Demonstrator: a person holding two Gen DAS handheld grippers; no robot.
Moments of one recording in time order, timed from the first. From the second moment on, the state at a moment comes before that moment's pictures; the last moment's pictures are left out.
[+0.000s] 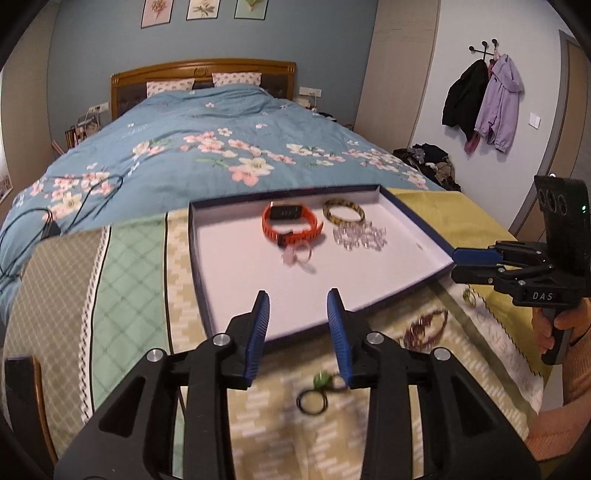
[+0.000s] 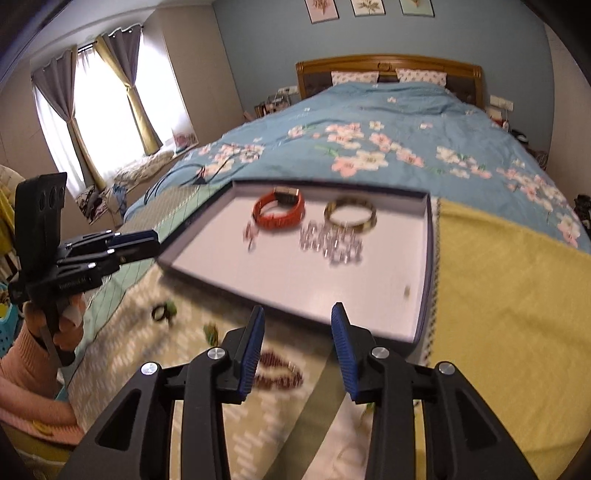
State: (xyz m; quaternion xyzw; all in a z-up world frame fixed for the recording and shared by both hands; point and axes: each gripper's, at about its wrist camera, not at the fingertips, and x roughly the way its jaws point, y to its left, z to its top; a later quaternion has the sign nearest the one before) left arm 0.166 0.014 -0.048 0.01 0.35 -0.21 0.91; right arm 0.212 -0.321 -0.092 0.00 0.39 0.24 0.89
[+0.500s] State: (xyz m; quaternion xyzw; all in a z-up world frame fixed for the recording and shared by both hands) left arm 0.142 0.022 -0.070 0.00 0.37 -0.20 0.91; right arm 0.202 -0.306 -0.129 -0.01 0.44 0.25 0.86
